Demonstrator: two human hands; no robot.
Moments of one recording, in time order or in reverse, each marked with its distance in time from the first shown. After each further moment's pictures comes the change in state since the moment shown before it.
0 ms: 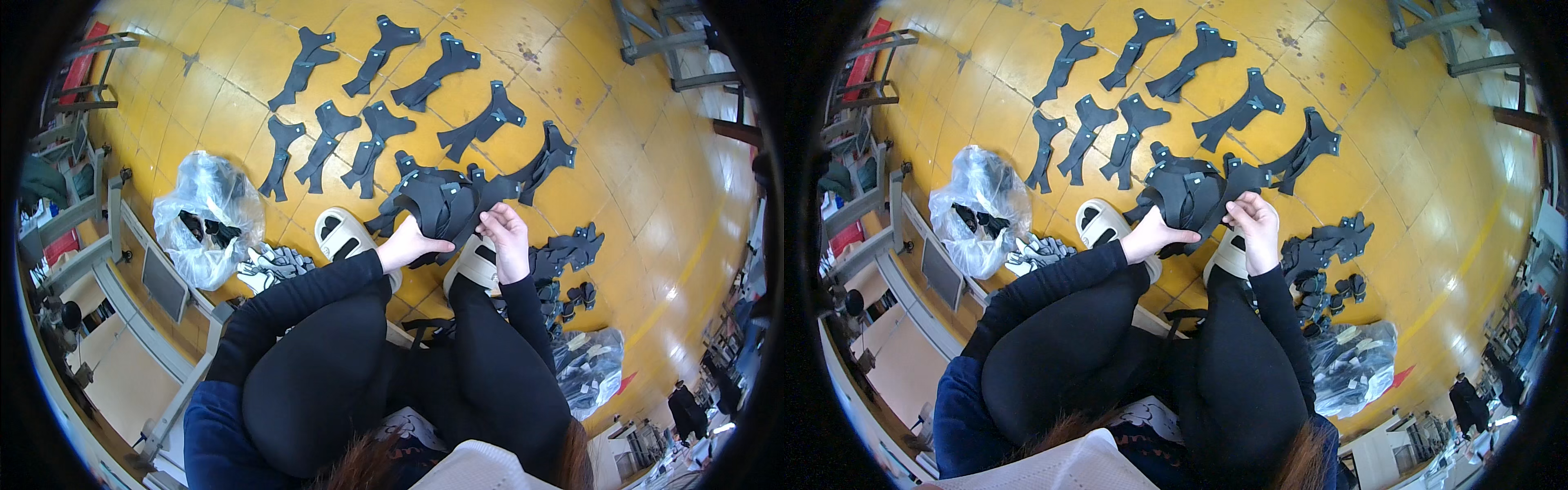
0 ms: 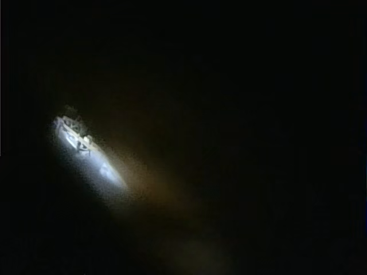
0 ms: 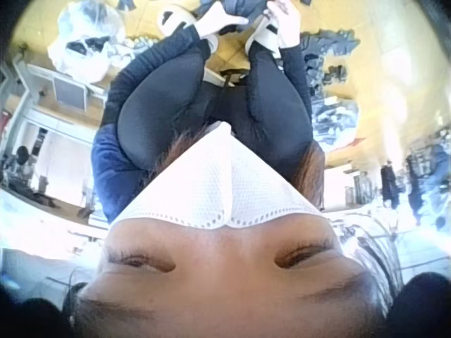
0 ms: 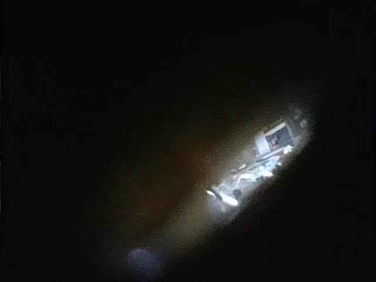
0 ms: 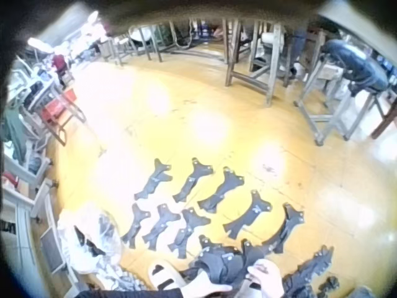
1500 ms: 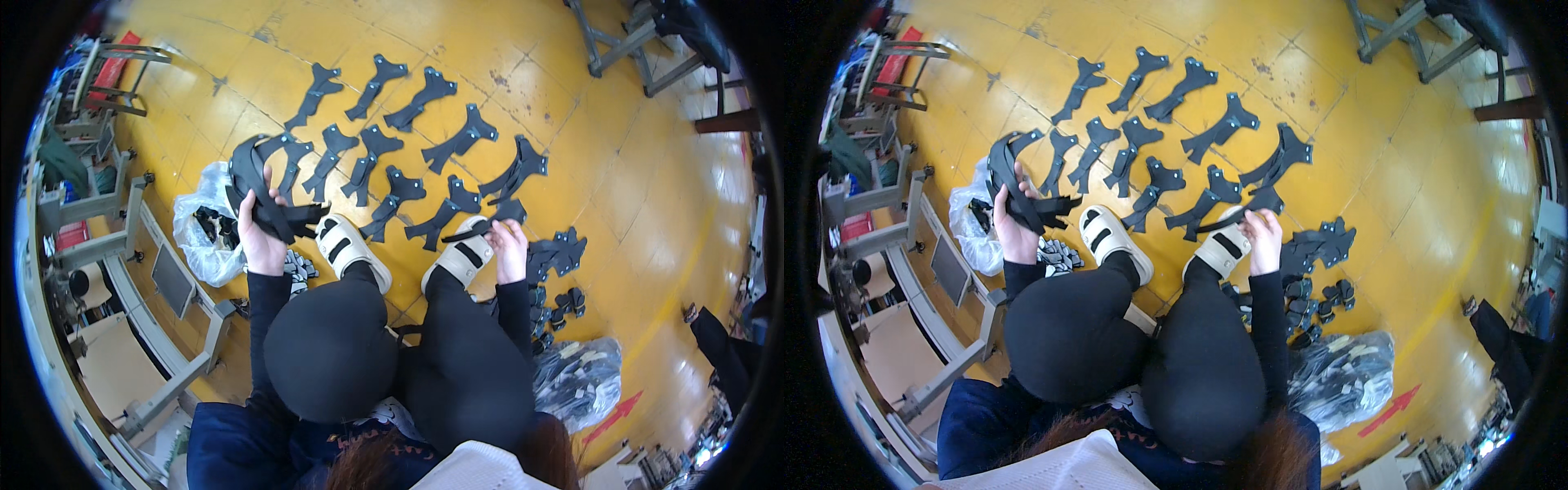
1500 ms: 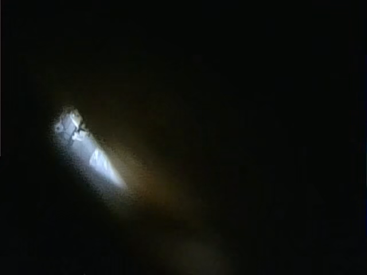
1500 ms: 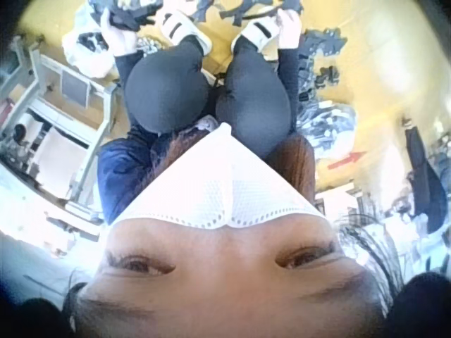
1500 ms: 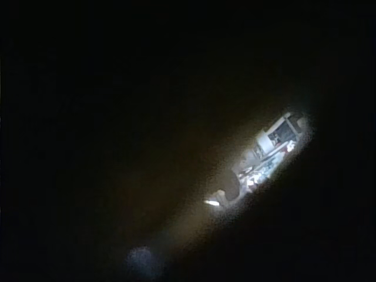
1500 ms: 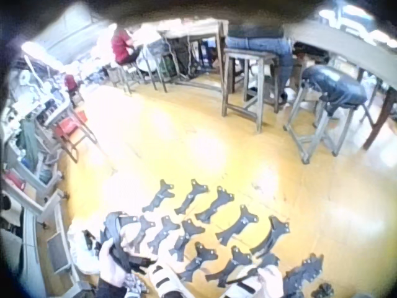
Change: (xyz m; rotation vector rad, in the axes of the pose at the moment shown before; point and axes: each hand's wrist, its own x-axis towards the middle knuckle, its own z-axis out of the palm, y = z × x) left_hand -0.137 0.108 -0.056 -0.742 0.540 0.738; right_hand -0.023 0.010 -0.076 0.248 0.118 -0.117
